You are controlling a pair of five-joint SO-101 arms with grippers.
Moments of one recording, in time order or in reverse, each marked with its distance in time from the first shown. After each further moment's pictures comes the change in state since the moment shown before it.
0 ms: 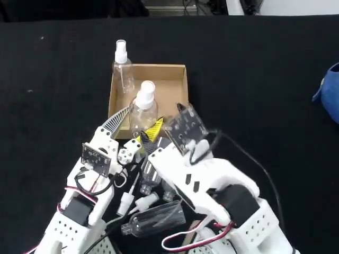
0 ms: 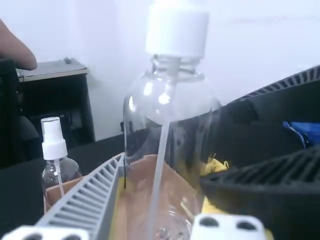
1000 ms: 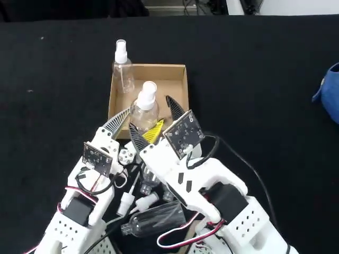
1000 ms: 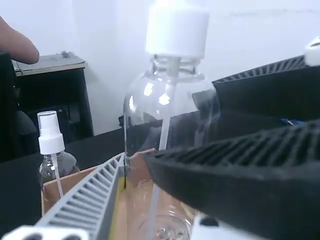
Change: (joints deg) left arm 0.4 -0.1 0.0 1.3 0.0; right arm -1.5 -0.4 7.9 -15.9 -0.7
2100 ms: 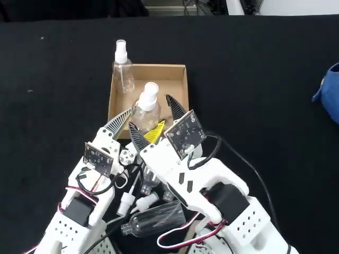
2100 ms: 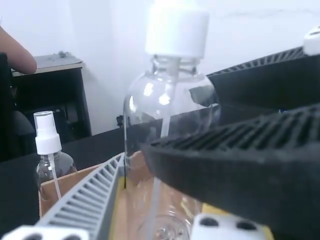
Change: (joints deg) left arm 0.4 0.0 0.0 0.1 0.0; right arm 0.0 0.0 -1.0 0.0 0.0
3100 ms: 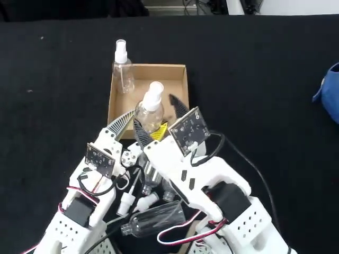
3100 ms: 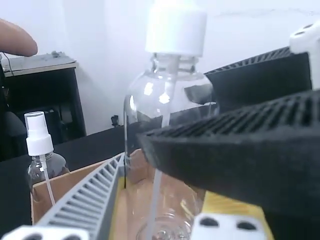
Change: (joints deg) left arm 1.3 0.0 0.0 0.0 0.0; right arm 2.8 0.0 0.0 0.5 -0.3
